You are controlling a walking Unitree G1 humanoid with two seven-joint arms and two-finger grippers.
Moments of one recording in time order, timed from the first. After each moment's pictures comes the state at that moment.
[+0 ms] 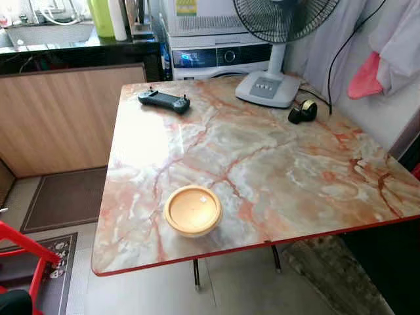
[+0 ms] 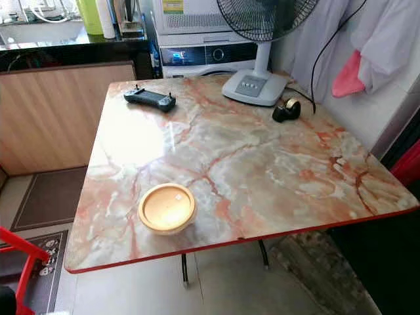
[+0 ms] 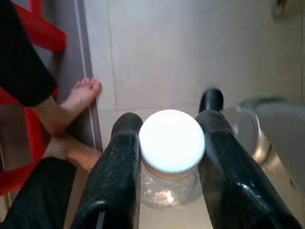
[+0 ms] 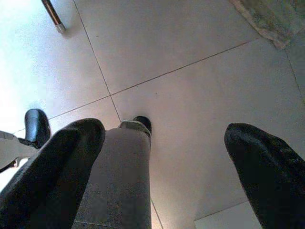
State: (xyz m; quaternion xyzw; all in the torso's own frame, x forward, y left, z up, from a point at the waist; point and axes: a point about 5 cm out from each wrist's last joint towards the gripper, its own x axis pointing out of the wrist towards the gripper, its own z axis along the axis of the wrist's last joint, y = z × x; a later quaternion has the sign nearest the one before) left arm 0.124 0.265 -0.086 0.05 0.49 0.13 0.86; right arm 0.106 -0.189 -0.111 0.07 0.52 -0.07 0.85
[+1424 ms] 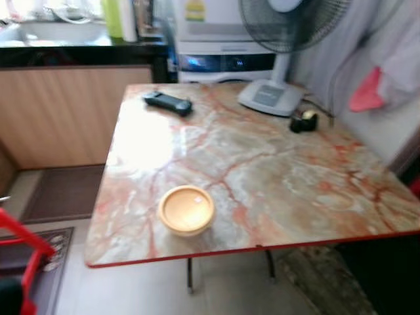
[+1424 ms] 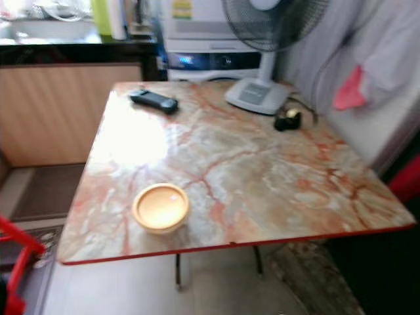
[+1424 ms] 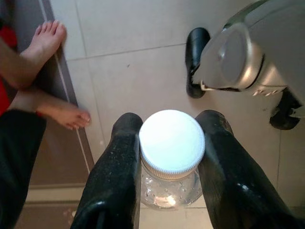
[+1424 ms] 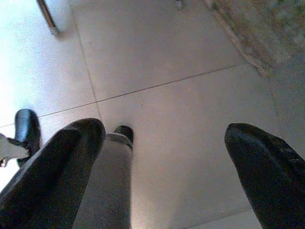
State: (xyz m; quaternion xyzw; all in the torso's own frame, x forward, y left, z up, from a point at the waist) left arm 0.084 0.252 -0.105 0.07 0.57 0.09 0.81; right arm 0.111 -0.193 -0.109 0.06 0.52 -0.05 0.85
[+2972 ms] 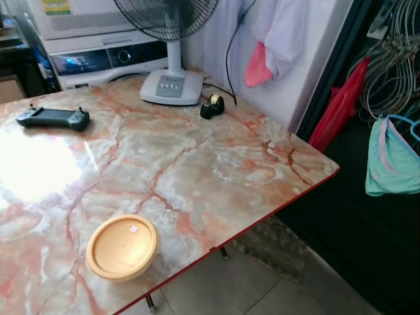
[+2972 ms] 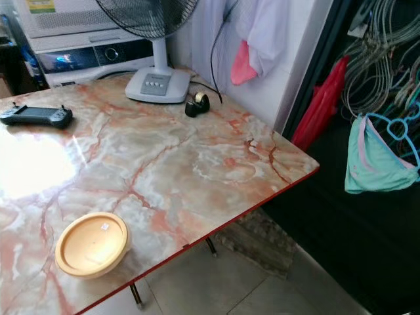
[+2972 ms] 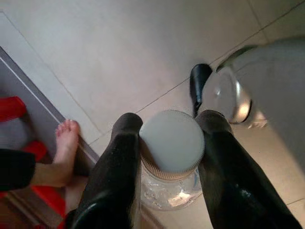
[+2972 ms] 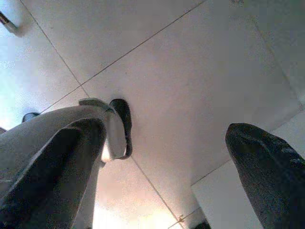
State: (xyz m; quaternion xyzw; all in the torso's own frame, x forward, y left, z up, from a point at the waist) left arm 0.087 0.250 -0.105 0.08 0.58 0.08 0.81; right arm 0.112 -0.189 -0.110 0.02 0.55 0.01 0.84
